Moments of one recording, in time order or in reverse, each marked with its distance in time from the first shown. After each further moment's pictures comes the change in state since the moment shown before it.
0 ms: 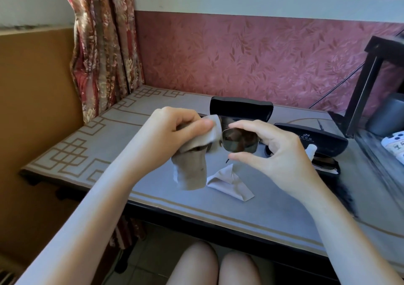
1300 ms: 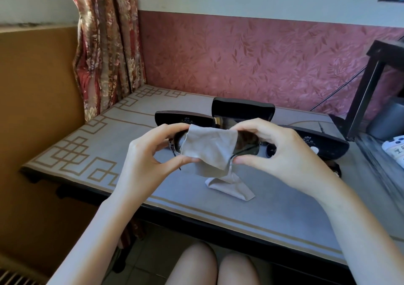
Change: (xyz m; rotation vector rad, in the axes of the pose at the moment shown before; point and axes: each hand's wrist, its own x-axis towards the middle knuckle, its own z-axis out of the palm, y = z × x) left_hand -0.034 -0.048 0.017 -0.112 0.288 0.261; right_hand 0.007 -0.013 -0.015 -0.183 -0.198 0.103
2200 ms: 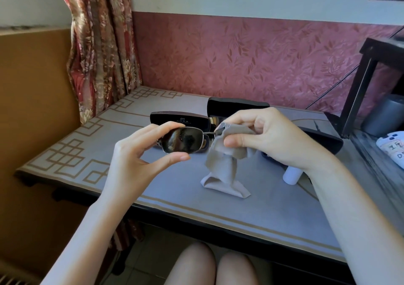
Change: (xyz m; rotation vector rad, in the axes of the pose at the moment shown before) left_hand -0.001 -0.001 -0.005 0.045 0.042 0.064; right_hand 0.027 -0.005 -0.012 0.267 -0.142 0.016
